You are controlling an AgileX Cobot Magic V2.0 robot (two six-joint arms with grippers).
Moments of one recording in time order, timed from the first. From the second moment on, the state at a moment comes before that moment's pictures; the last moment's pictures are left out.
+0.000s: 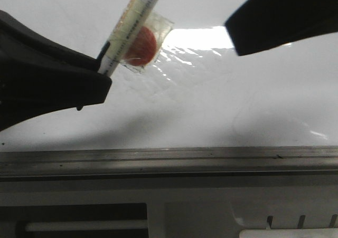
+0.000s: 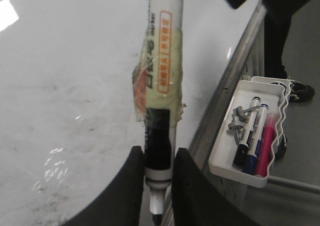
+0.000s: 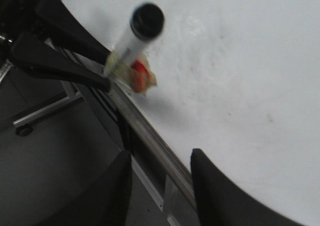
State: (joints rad) left arm -0.78 1.05 -0.34 0.57 -0.38 -0.14; right arm 0.88 0.88 -0.64 0.02 0.34 -0.10
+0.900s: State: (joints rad) left arm -0.79 1.05 -0.35 0.77 -0.36 -0.15; right arm 0.93 1.11 -0.79 0.15 0.32 -0.11
